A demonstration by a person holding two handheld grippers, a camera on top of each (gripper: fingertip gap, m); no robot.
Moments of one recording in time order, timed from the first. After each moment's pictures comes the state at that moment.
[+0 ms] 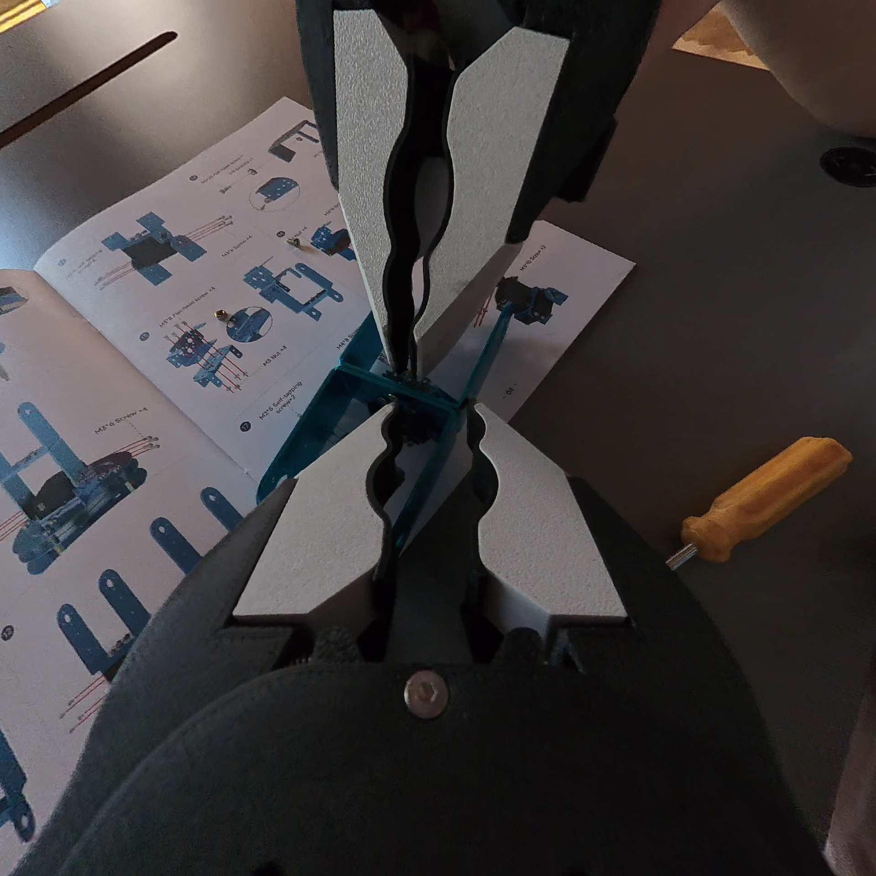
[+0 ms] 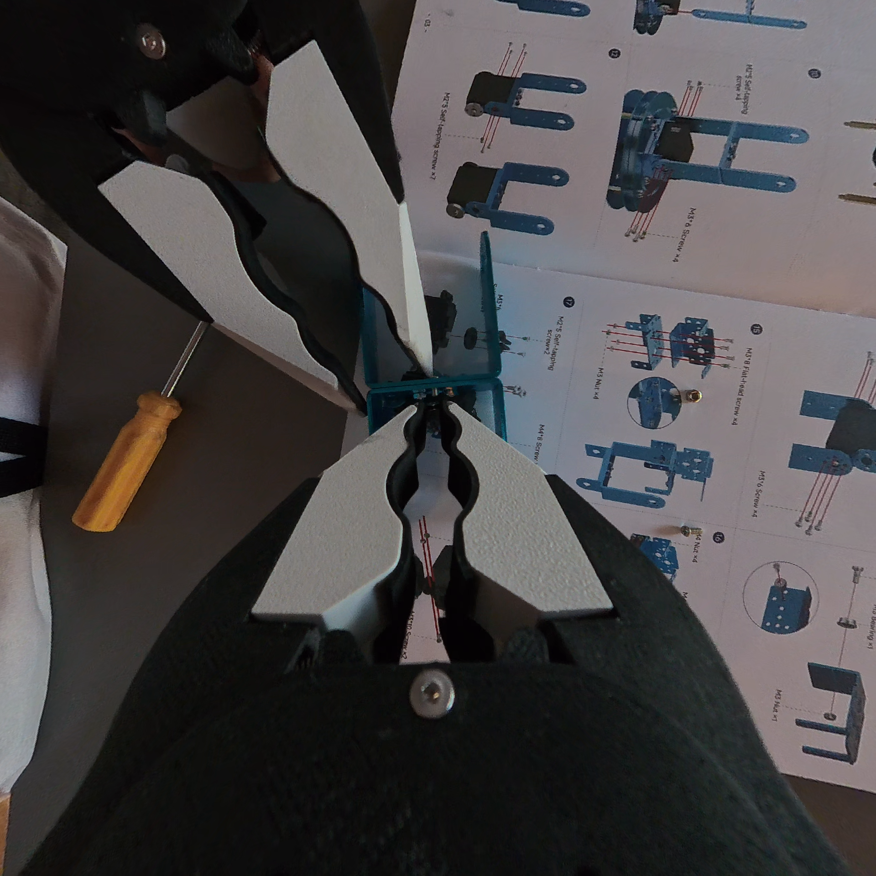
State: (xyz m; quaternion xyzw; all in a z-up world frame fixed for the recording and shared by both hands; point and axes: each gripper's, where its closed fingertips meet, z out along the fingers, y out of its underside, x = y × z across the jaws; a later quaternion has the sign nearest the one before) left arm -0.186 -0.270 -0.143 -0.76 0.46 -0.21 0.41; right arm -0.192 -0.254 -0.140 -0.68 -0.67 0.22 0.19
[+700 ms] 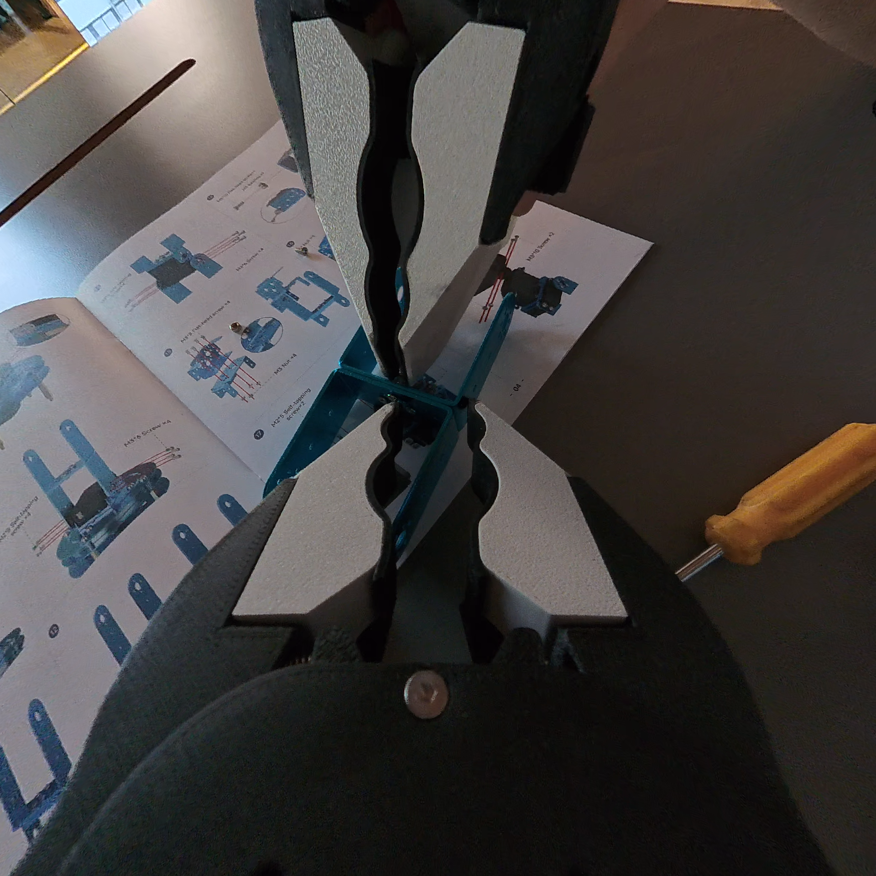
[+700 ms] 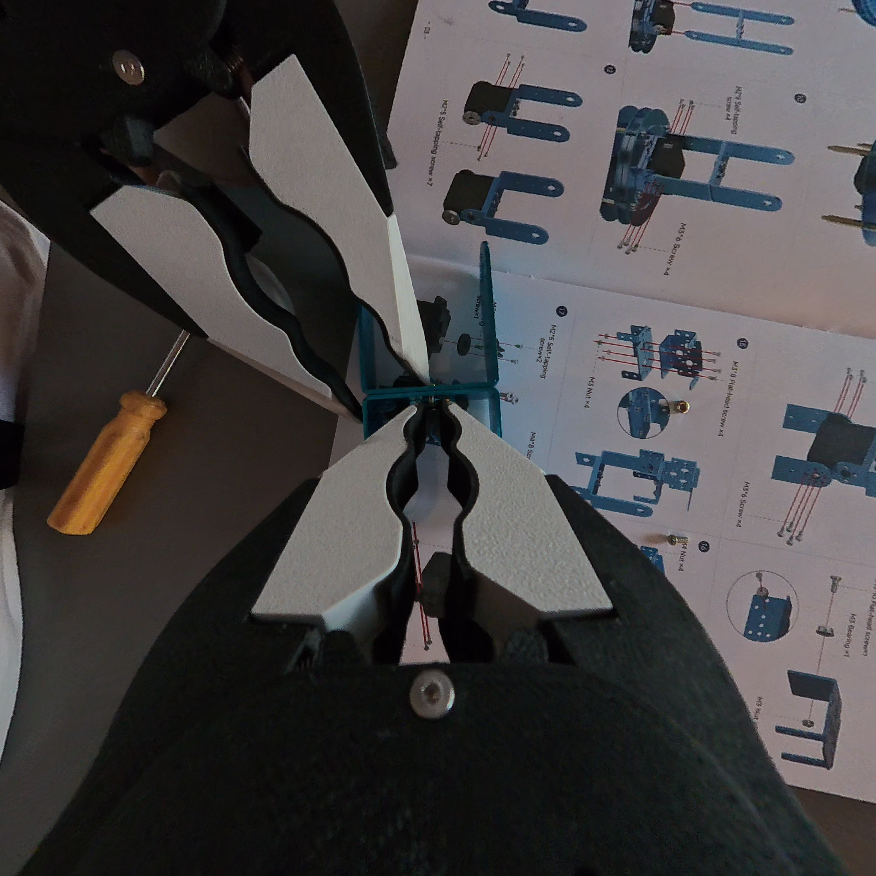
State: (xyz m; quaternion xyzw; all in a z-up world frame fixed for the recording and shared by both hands) left arm -0.186 -0.268 -0.145 -0.75 0.48 -0.17 0.43; right arm -0.194 -0.251 -0.141 -0.67 -0.68 0.22 0.21
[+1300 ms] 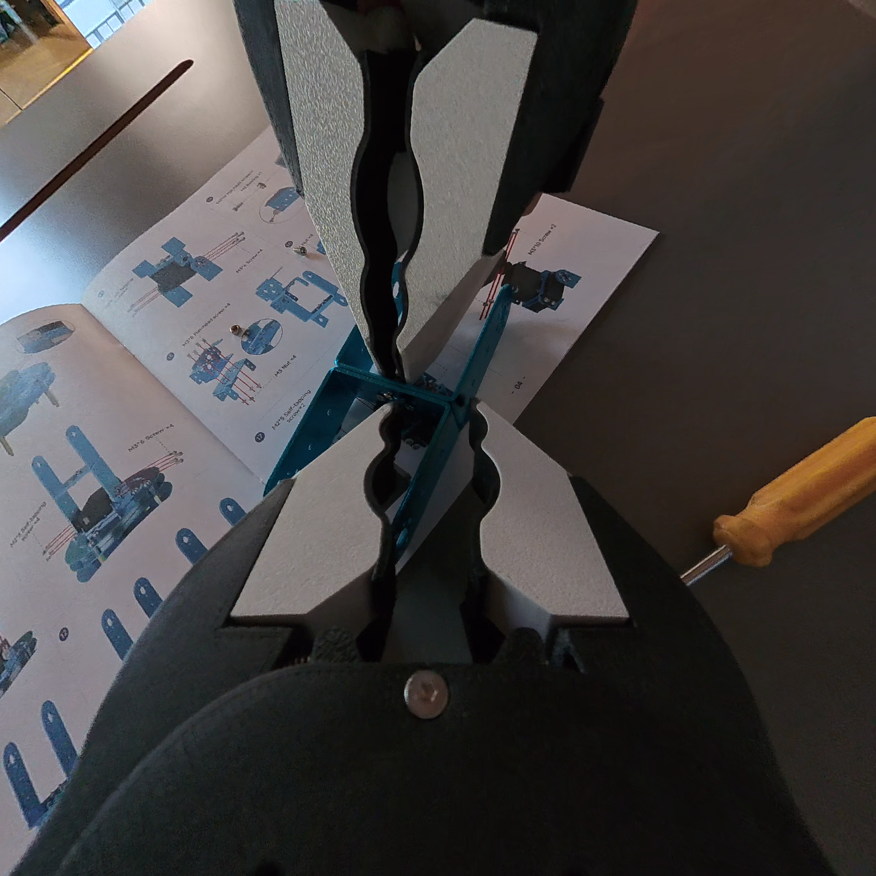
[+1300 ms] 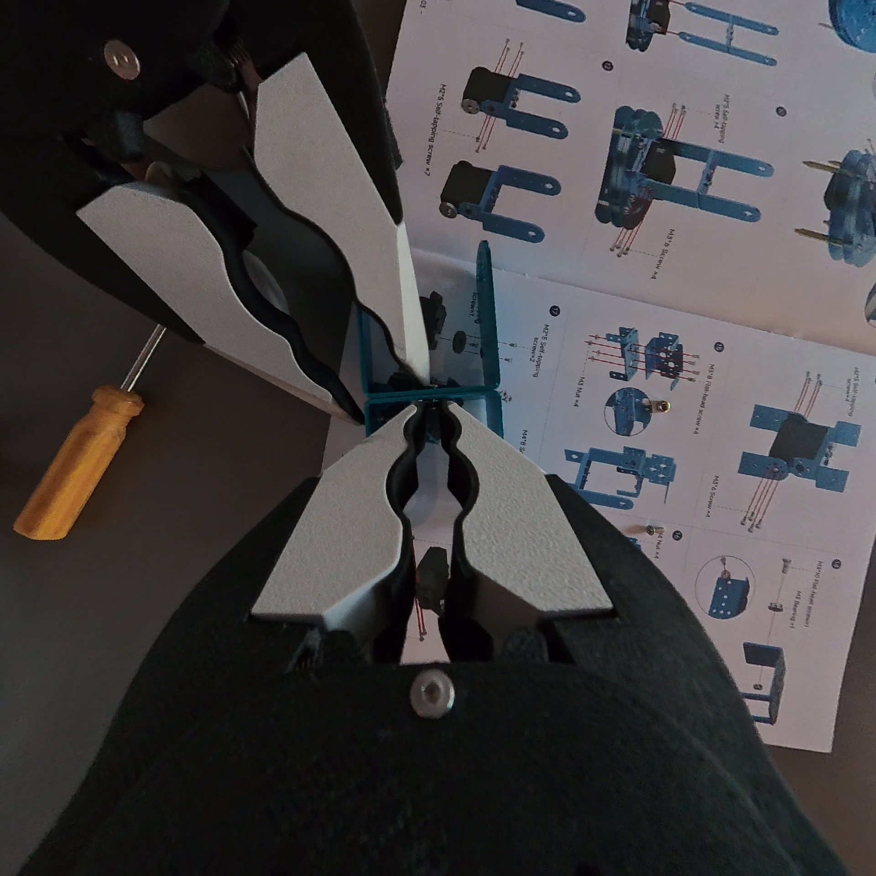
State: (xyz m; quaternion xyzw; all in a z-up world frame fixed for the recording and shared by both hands) left arm -0.184 -0.268 -0.147 -0.74 0.49 -0.15 0.43; right arm -0.194 -0.250 -0.141 -0.66 -0.69 0.17 0.22
